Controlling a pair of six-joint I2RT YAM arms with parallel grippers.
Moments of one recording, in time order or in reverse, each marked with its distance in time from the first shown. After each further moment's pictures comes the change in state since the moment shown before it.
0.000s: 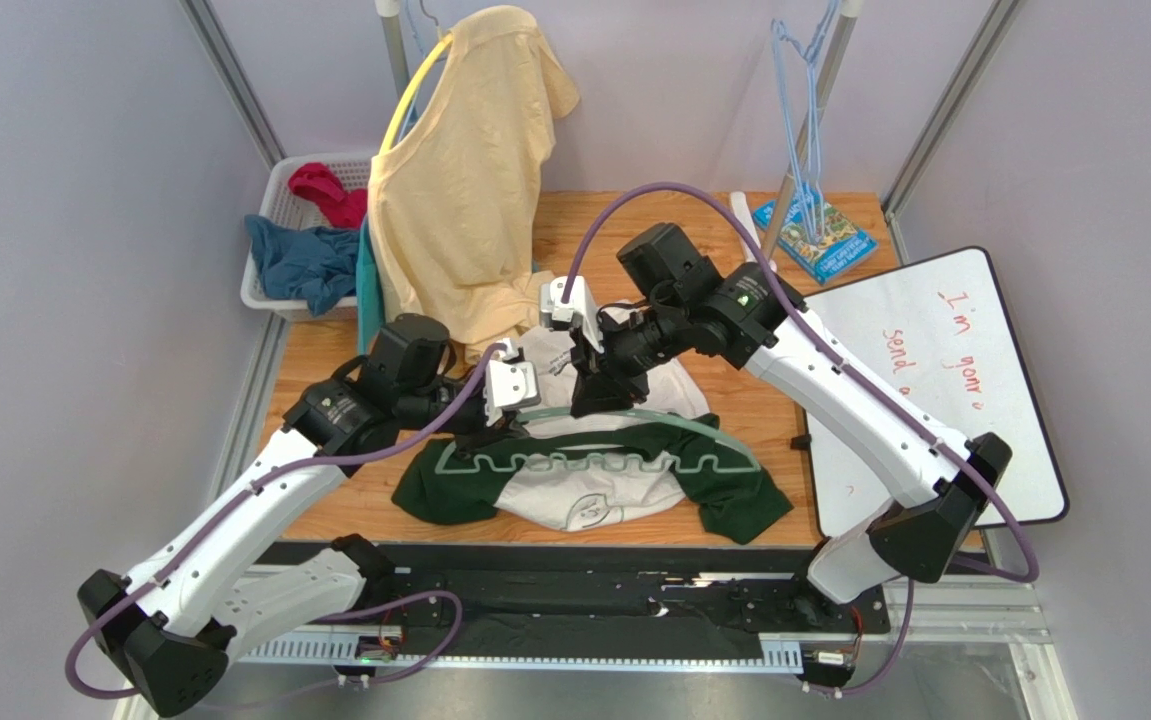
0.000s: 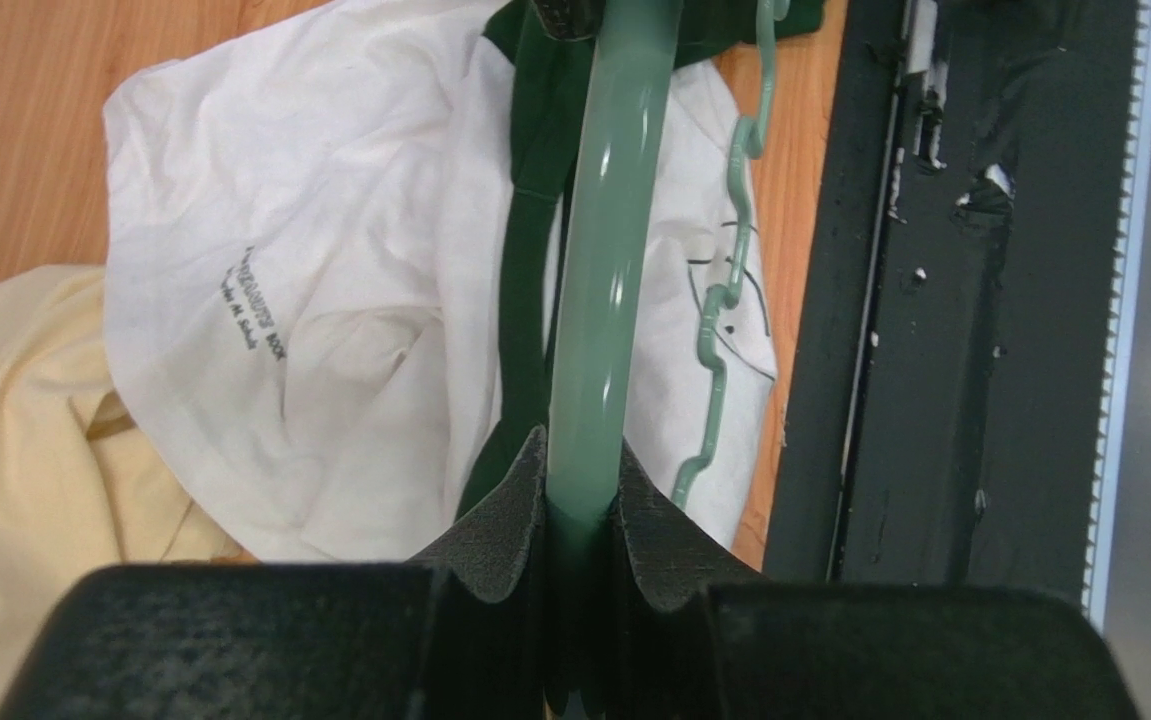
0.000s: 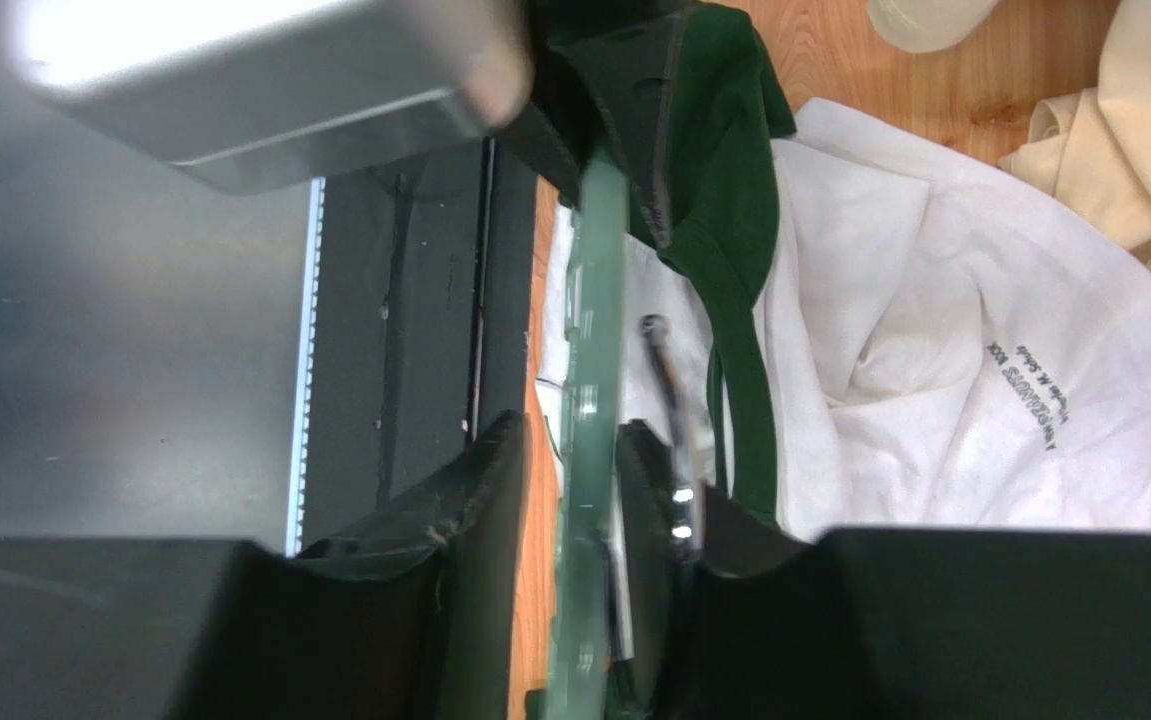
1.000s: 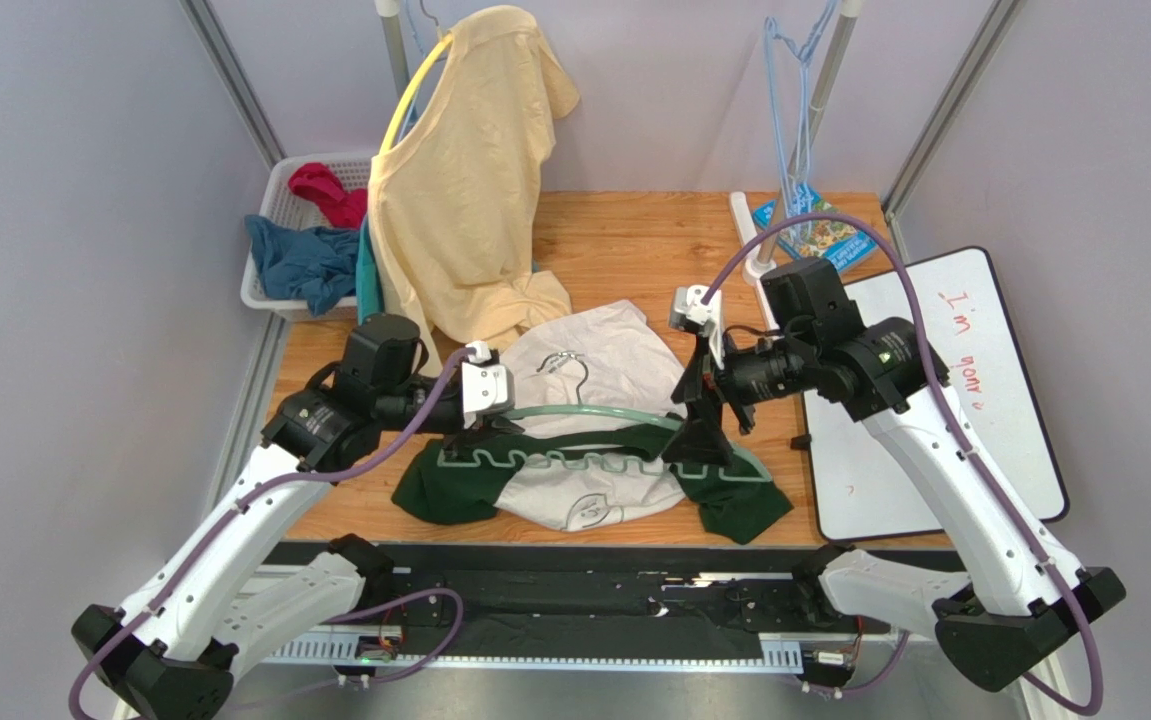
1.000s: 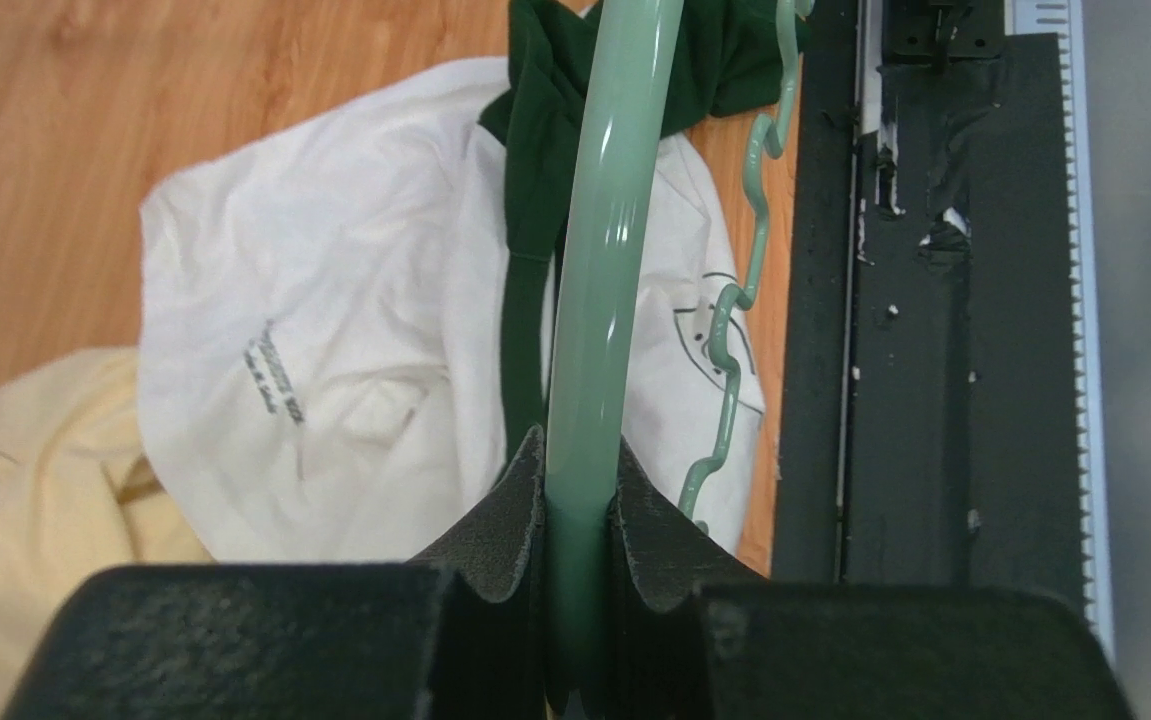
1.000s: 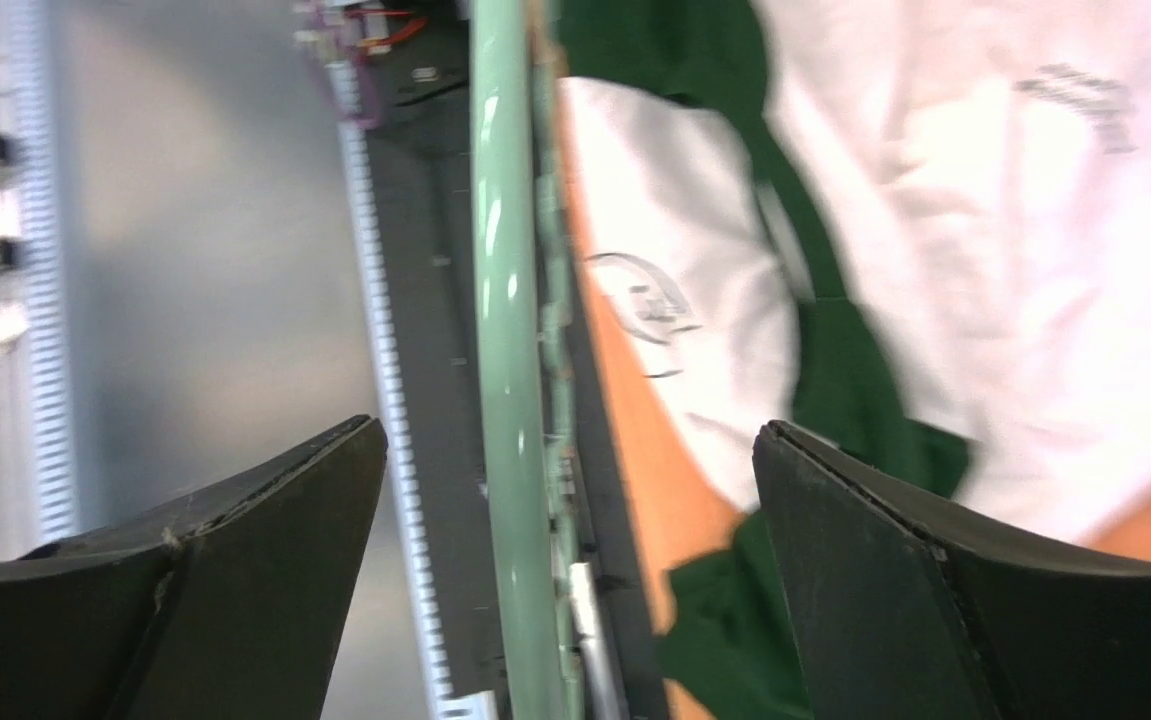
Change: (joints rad) left arm 0.088 -0.068 -0.025 0.024 0.190 0.103; right arm -0.290 -0.395 -0.322 -0.096 -0.135 0.088
